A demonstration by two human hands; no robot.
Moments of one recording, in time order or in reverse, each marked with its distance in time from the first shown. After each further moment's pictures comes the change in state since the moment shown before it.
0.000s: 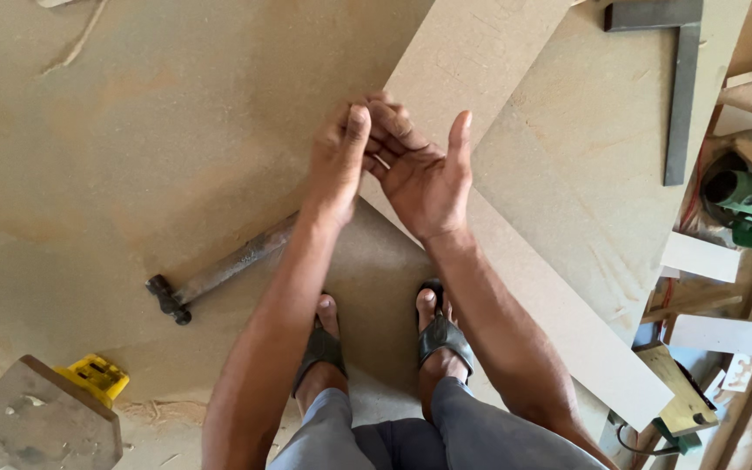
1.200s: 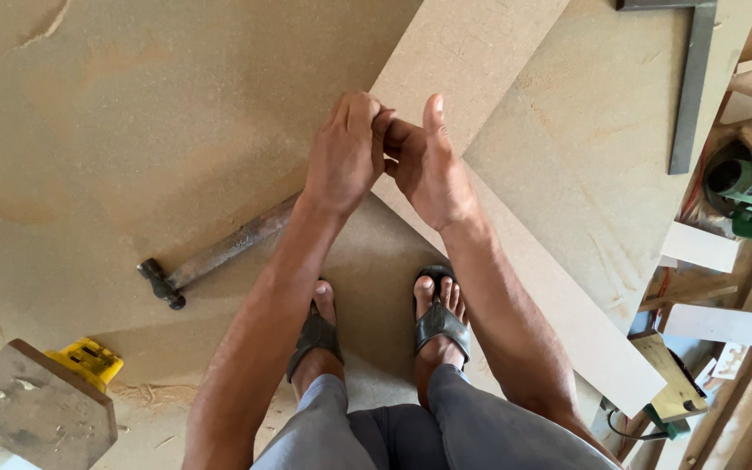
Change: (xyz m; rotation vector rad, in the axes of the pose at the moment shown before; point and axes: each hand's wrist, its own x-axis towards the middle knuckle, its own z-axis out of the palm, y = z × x) left_hand -0.005 -0.015 -0.005 1.234 -0.026 0.608; right_hand 0.003 -0.003 -0.034 -0.565 -0.008 0.160
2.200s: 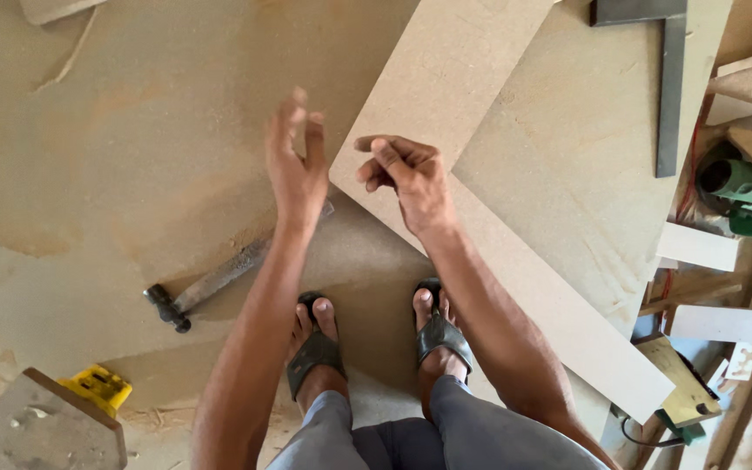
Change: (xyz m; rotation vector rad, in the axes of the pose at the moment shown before) left_hand -0.014 -0.040 -0.007 -0.290 0.133 -0.539; right_hand 0.009 0.014 0.001 -0.048 0.187 -0.252
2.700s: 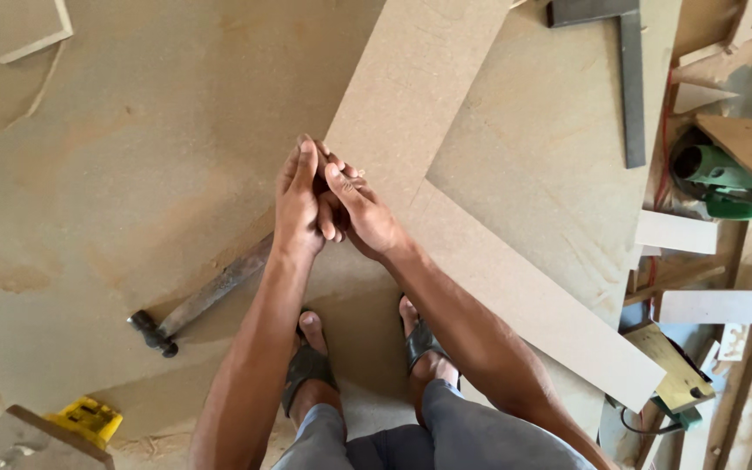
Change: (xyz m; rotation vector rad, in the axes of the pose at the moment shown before) left_hand -0.020 0.027 0.023 -1.197 -0.225 -0.538; right_hand -0.014 0.016 0.024 0.113 -0.217 0.234
